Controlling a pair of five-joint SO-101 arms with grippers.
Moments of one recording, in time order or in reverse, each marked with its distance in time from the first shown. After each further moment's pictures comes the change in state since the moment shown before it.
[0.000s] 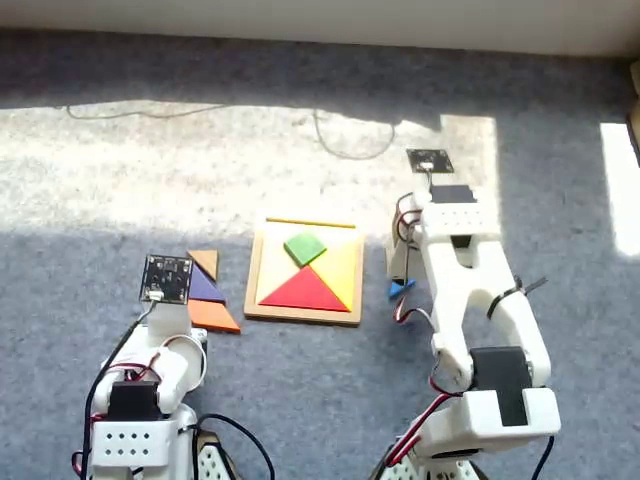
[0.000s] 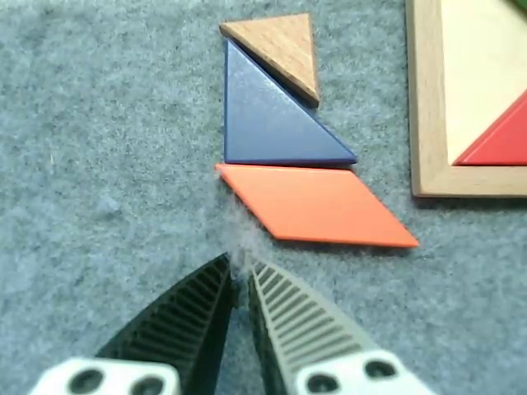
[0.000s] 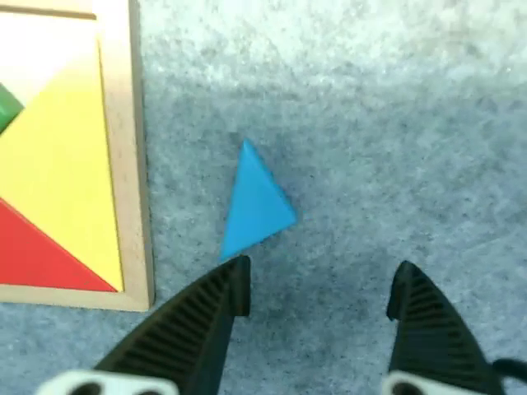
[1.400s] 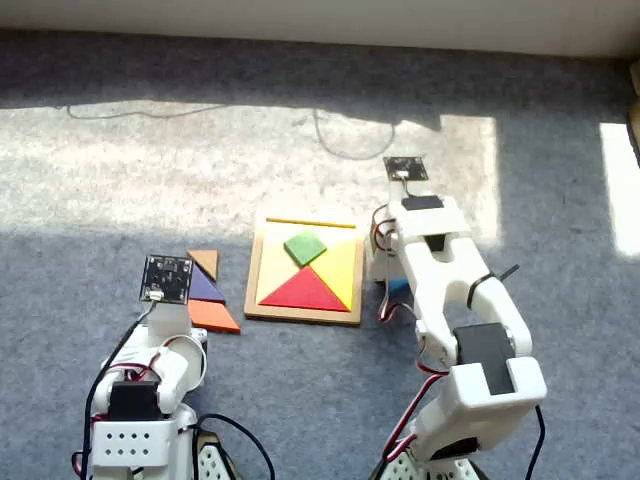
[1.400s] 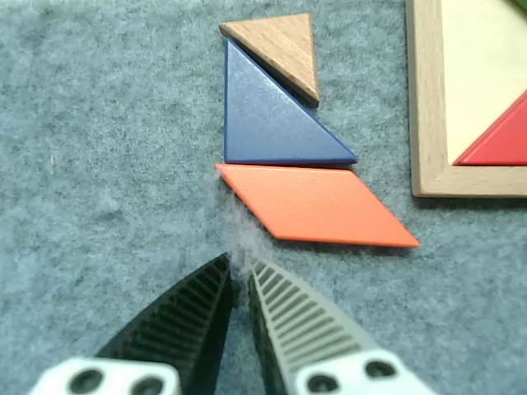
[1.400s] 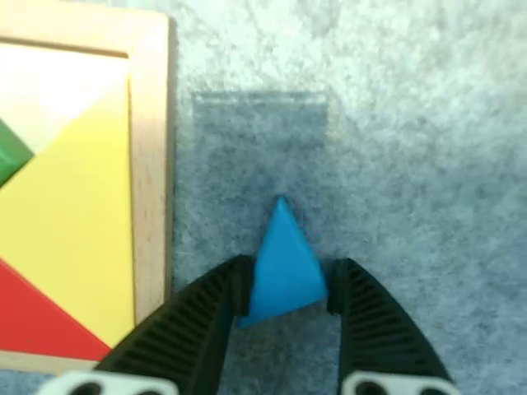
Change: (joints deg) left arm 0.0 0.0 0.0 0.0 0.0; right arm -4.6 7.6 2.4 -11.5 -1.1
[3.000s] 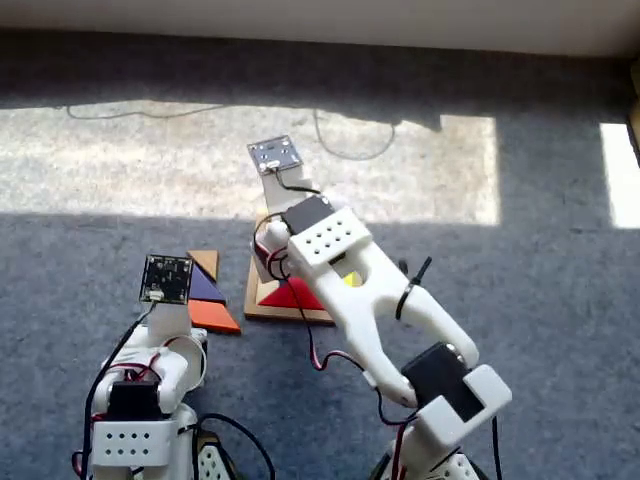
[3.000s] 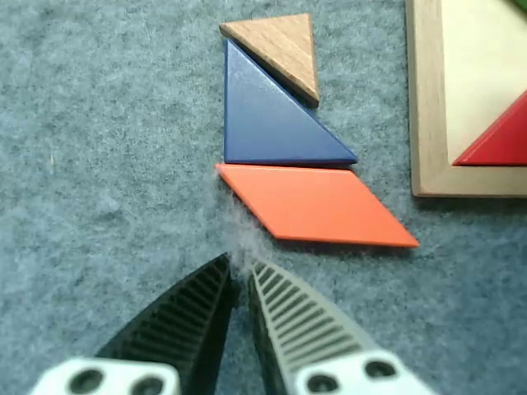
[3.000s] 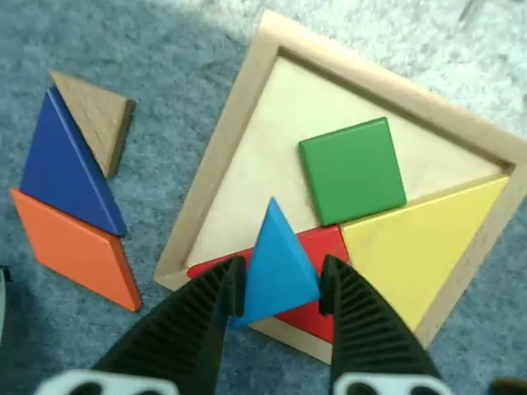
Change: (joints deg) left arm 0.0 0.0 0.0 0.0 0.0; right arm -27.7 -1.1 -15.2 4.7 -10.0
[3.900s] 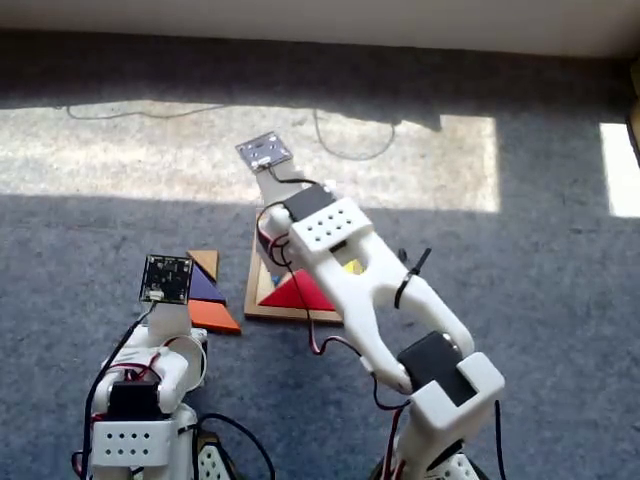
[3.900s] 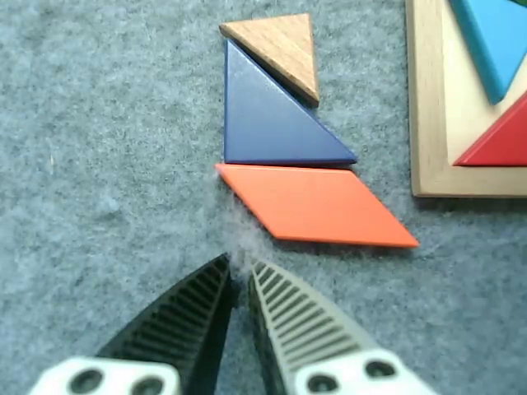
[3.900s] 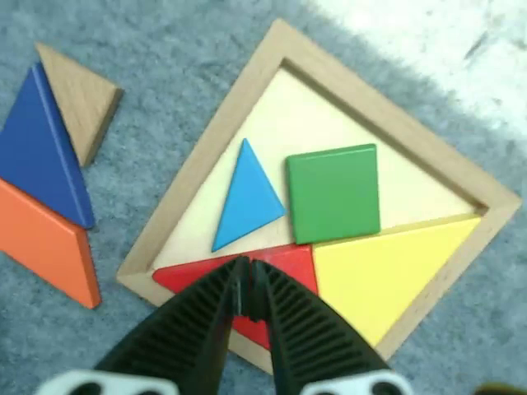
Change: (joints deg) left arm 0.0 0.0 0.0 0.0 0.0; right arm 3.9 3.0 -4.1 1.3 11.3
